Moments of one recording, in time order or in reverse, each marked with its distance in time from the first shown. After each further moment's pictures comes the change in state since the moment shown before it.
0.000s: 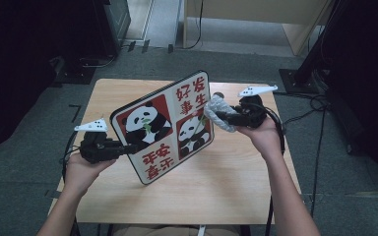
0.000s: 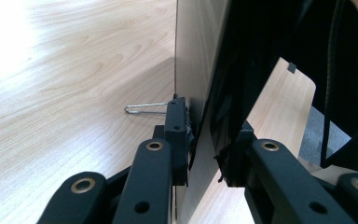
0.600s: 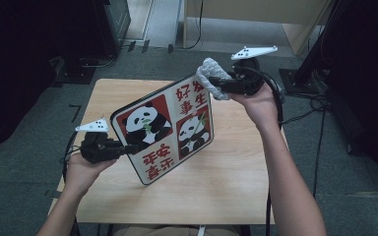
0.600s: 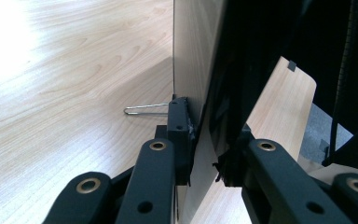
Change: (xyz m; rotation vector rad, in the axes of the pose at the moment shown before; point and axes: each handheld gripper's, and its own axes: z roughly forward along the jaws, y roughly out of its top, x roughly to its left) left arm -0.003 0.001 0.001 0.005 0.000 0.015; right arm 0.018 0.093 -0.018 -0.095 -0.087 -0.094
